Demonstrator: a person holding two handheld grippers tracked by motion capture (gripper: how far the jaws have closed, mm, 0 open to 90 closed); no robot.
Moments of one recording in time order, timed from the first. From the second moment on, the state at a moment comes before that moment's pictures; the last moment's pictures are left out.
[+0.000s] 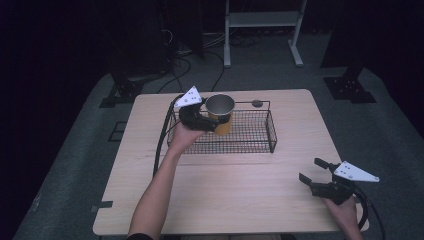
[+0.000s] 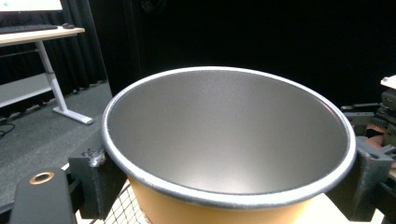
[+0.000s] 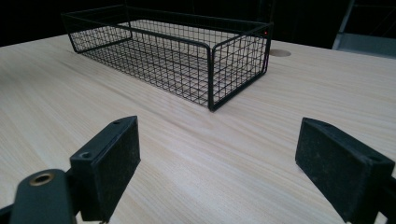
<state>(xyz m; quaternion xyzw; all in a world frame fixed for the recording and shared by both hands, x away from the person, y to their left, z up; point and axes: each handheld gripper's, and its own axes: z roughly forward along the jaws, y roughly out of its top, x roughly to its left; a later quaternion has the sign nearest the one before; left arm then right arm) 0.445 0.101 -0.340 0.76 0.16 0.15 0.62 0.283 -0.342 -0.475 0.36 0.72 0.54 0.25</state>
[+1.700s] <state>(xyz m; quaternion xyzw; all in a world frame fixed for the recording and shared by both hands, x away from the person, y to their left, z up) 0.510 0.086 -0.380 0.82 0.14 0.08 0.55 0.283 -0.342 -0.475 0.36 0.72 0.54 0.25</state>
